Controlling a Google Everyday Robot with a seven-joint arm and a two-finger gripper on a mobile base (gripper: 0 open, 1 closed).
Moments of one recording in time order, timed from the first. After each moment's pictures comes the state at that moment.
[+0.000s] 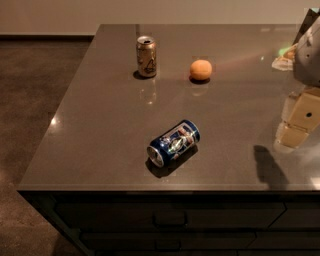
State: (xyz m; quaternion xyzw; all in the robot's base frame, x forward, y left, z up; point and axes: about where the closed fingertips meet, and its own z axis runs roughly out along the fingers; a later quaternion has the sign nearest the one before) arm 0.438 -0.217 0.976 -0.60 0.78 -0.03 0.16
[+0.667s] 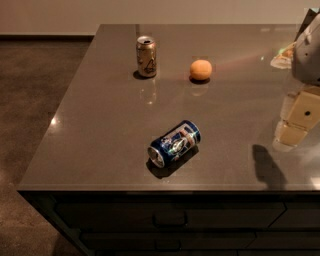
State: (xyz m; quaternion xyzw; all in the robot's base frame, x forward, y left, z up) arm 0.441 -0.213 0.978 -0.61 0.78 -0.04 0.16
